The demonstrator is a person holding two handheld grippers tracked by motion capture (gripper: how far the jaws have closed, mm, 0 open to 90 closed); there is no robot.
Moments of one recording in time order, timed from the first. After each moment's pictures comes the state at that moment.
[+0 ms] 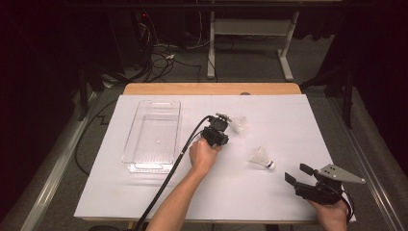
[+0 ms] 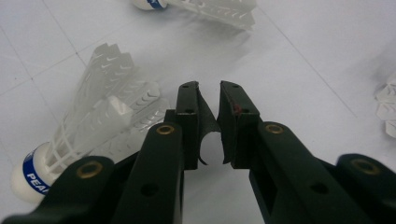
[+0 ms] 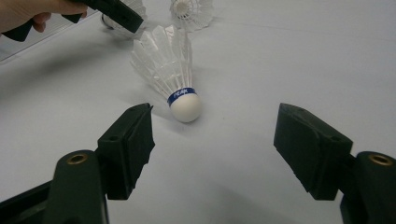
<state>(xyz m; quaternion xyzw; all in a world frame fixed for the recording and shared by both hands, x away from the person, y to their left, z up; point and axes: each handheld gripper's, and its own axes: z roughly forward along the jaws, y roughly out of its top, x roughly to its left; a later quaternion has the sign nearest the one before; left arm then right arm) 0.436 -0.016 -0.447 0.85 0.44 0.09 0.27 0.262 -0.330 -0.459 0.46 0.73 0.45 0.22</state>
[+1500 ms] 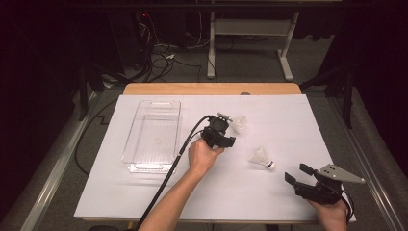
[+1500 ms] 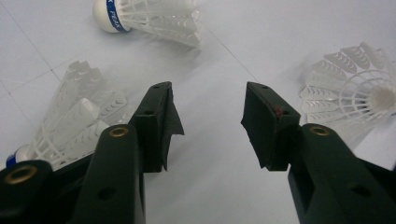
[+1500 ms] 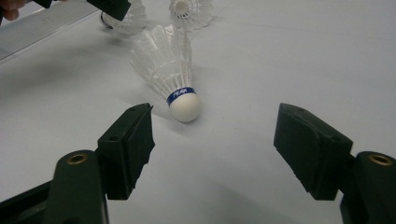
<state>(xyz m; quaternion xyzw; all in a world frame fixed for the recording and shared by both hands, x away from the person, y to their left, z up) 0.418 -0.010 -0.426 0.85 0.41 0.06 0.33 0.262 -0.330 -0.459 0.46 0.73 0.45 0.22</state>
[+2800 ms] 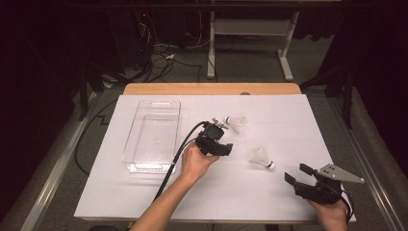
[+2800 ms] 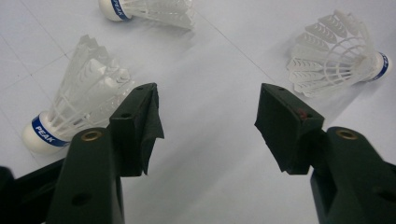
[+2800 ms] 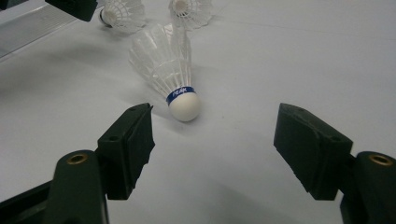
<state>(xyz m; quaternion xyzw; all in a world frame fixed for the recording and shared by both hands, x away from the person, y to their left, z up) 0.388 0.006 -0.421 0.86 0.39 0.09 0.33 0.262 -0.329 -0.459 0.46 0.74 0.45 0.22</state>
